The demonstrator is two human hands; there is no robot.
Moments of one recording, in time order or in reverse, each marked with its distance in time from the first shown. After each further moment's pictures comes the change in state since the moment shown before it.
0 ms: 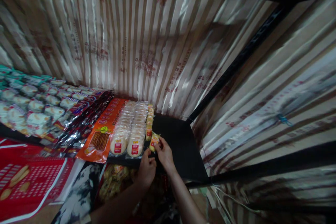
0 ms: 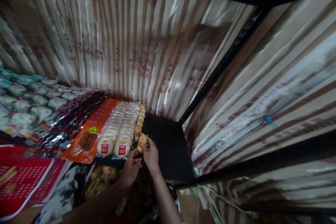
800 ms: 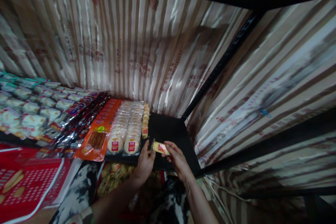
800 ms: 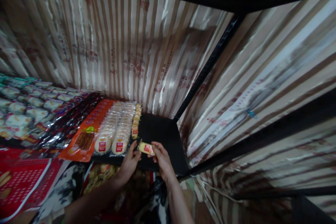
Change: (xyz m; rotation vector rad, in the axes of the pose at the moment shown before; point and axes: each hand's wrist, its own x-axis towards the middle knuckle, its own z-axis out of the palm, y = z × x) left_hand -0.006 0.014 0.004 0.109 -0.023 0.200; right_hand -0.037 -0.022 -0.072 0.446 -0.116 0.296
